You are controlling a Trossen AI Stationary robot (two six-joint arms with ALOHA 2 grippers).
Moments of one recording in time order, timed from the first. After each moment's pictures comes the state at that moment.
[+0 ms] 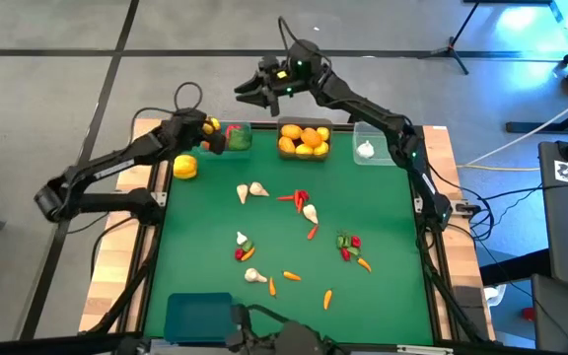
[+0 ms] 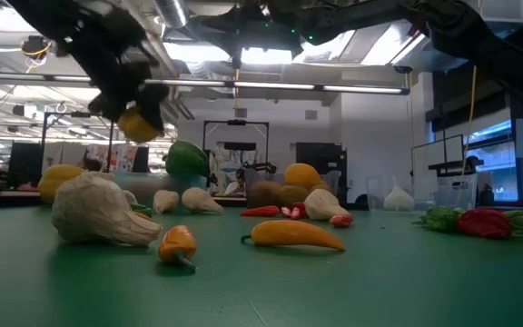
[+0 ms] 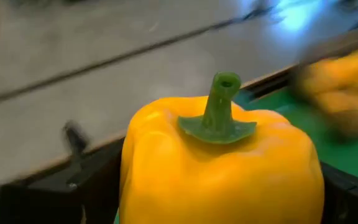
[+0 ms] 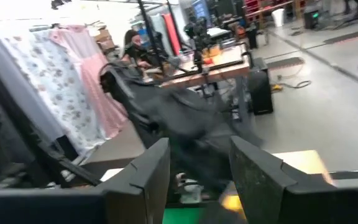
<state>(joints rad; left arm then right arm) 0.78 1.04 0.66 -0.27 -0.33 -0.20 -0.54 2.27 2.36 -0.06 -0.84 0.27</state>
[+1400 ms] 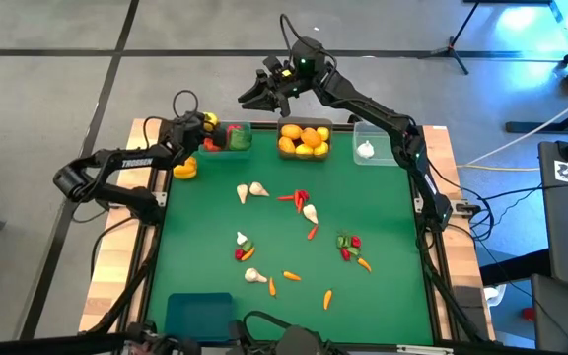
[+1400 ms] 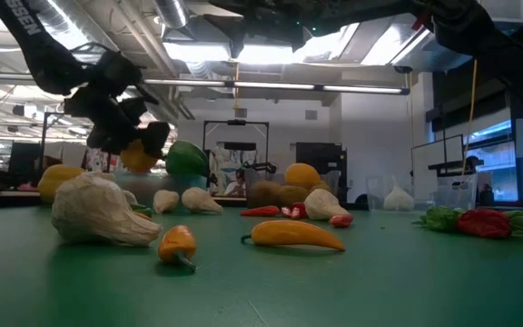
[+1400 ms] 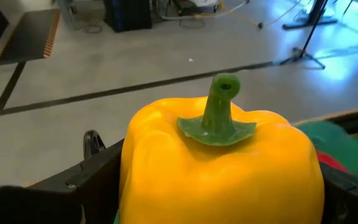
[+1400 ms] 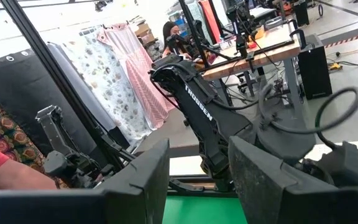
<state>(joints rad) 0.90 1.29 0.42 0.41 -0.40 -0.18 -0.54 2.24 2.36 -0.08 -1.02 0.40</state>
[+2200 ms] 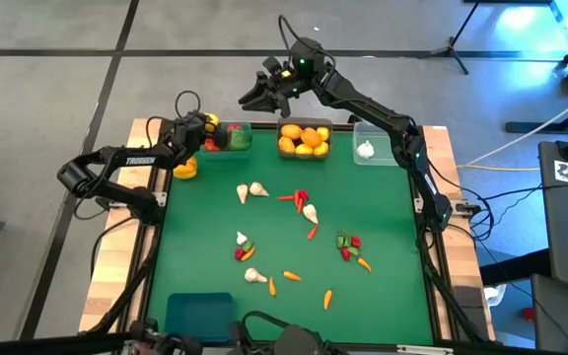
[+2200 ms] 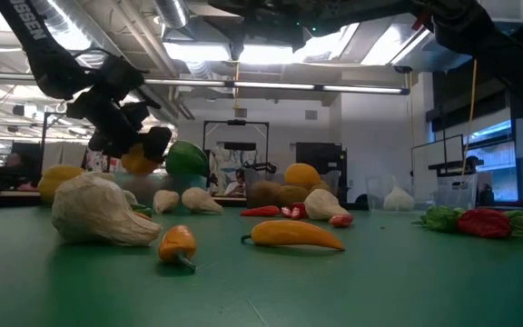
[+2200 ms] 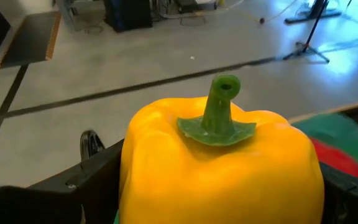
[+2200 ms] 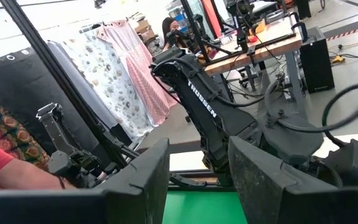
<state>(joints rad) 0.91 1.34 0.42 0.44 -0.41 -0.15 -0.54 2.24 2.36 -0.11 -1.02 0.39</state>
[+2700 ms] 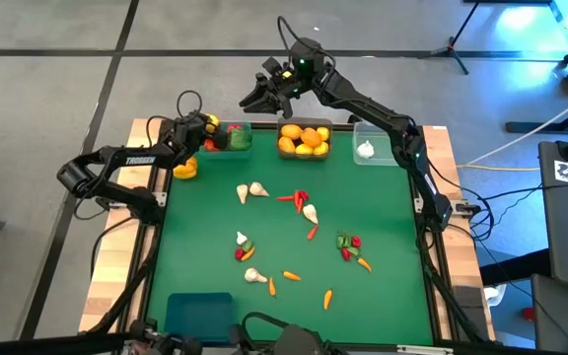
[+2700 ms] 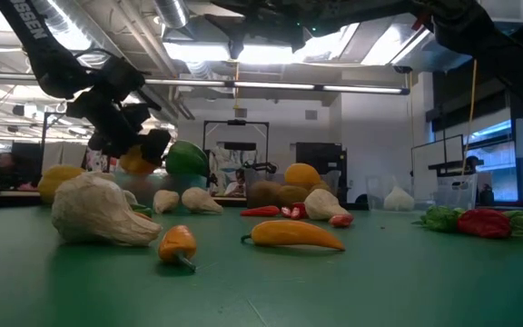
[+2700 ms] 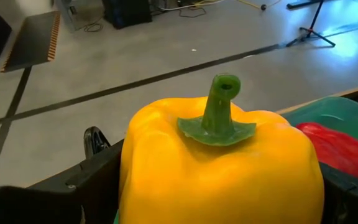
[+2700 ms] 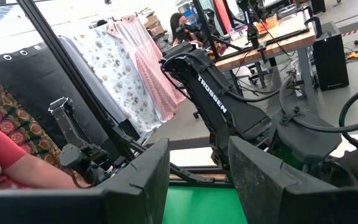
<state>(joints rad) 0.91 1.34 0.42 0.40 -0.41 -0.11 -0.54 2.24 2.36 -0.11 -1.07 0.39</state>
